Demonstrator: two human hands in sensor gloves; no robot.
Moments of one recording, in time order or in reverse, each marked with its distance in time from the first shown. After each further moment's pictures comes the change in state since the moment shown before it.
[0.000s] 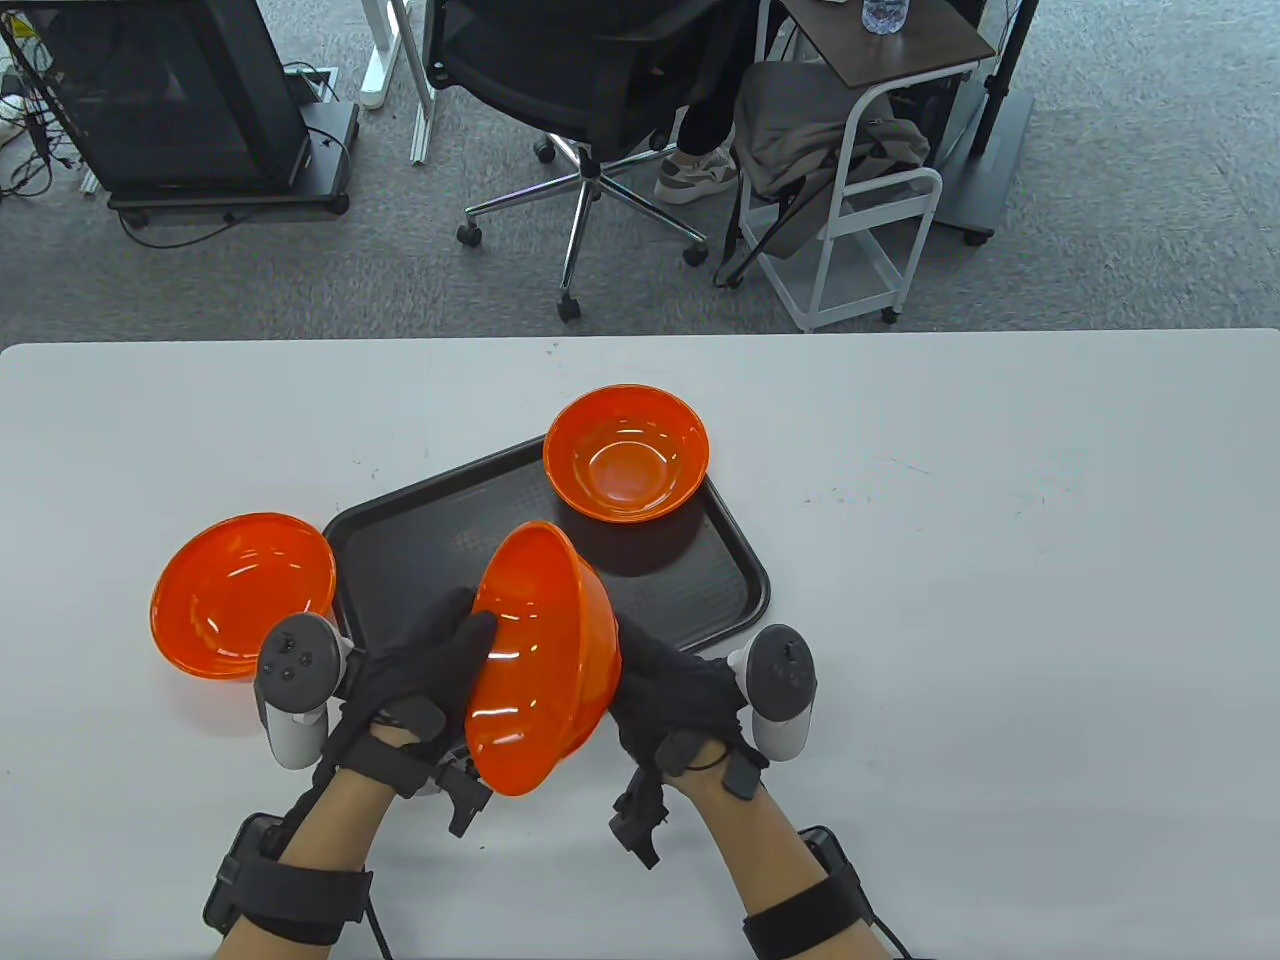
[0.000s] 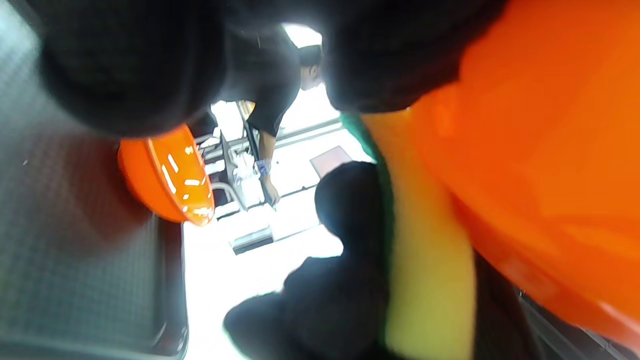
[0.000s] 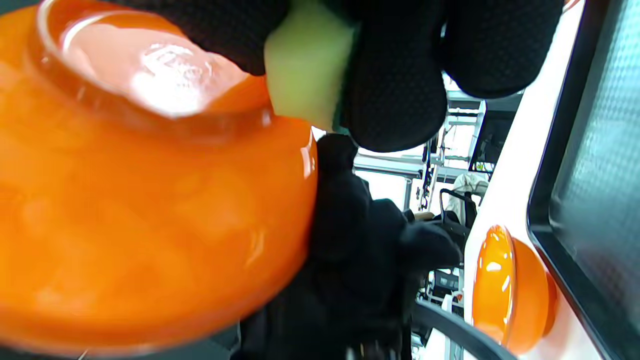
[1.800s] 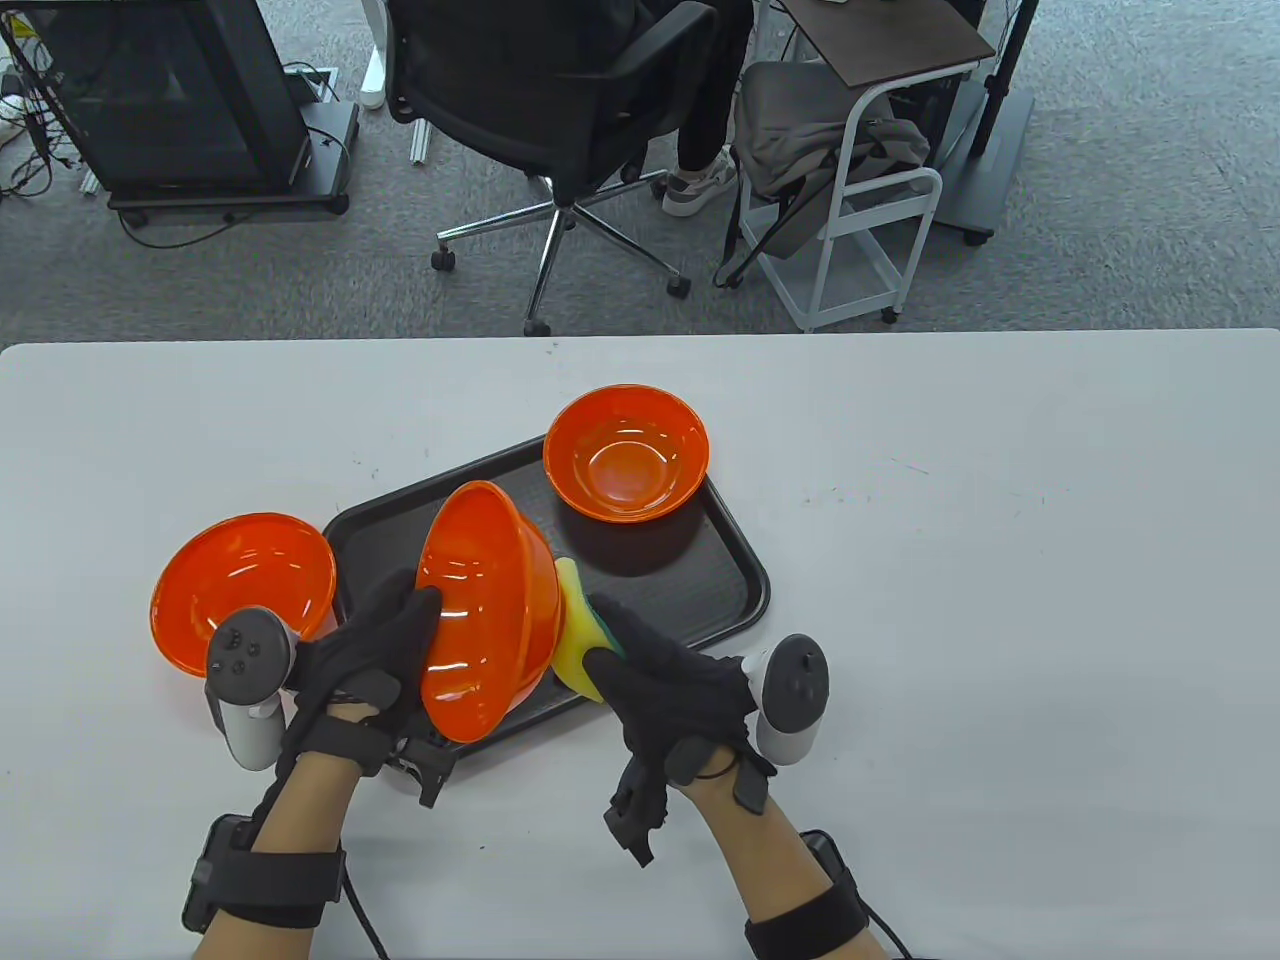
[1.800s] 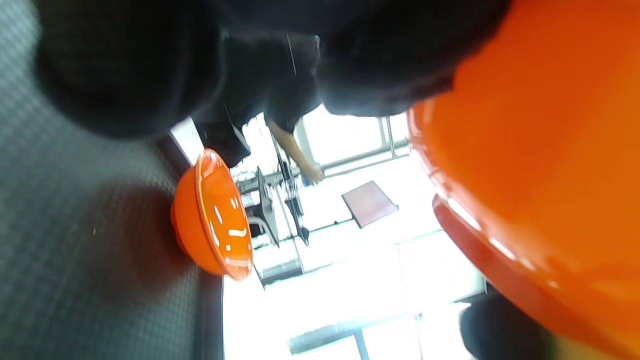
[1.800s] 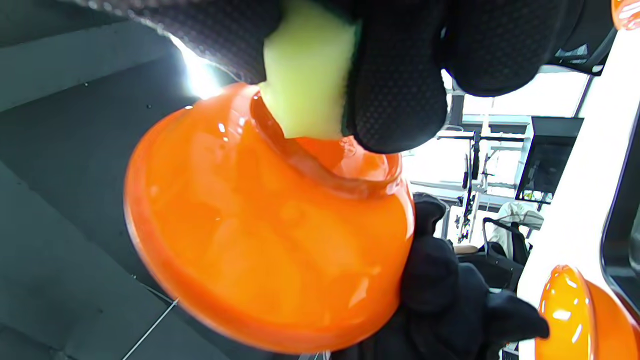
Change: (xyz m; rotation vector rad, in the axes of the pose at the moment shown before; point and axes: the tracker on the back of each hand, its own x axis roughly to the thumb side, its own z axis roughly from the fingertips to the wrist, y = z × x) left_hand -0.016 0.032 0.001 0.045 0.108 -0.001; right_hand 0.017 -0.008 0.003 -0.107 -0.117 -0.012
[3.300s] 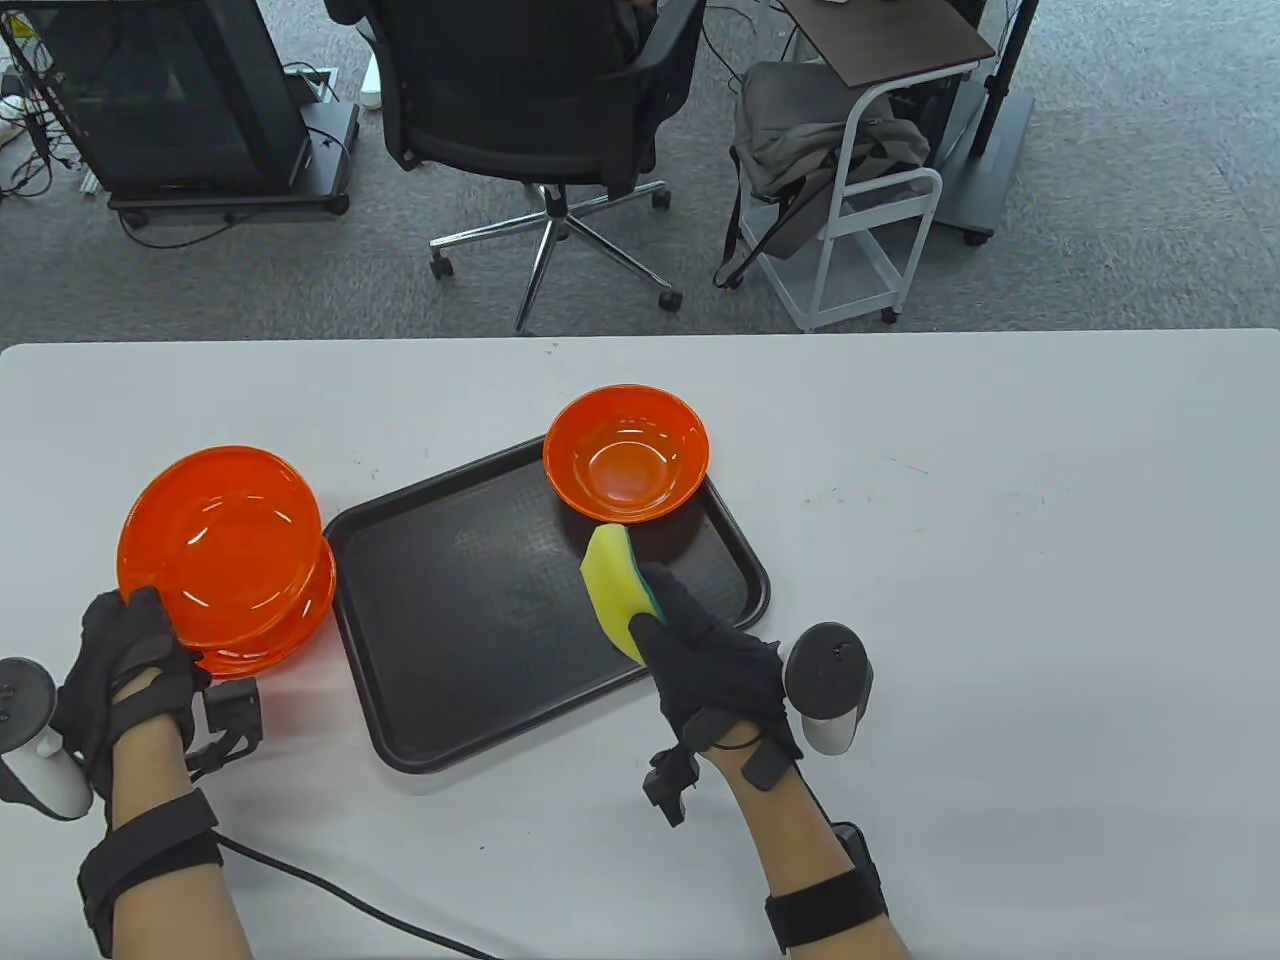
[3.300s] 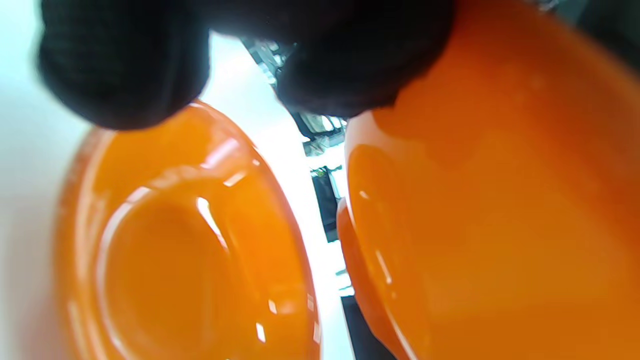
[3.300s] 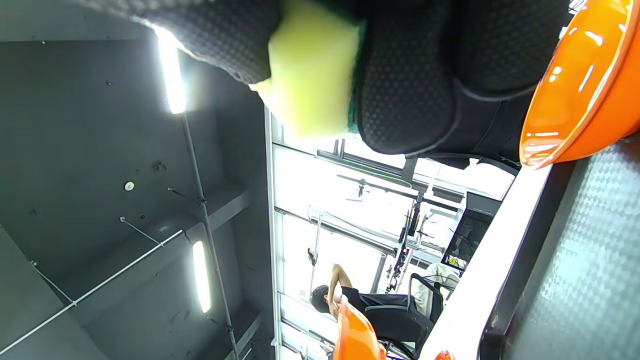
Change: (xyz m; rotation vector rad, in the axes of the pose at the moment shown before) left_hand -0.069 0.175 0.065 0.834 0.511 -0.151; right_hand -0.005 -0.039 0.000 -0.089 0.070 0.261
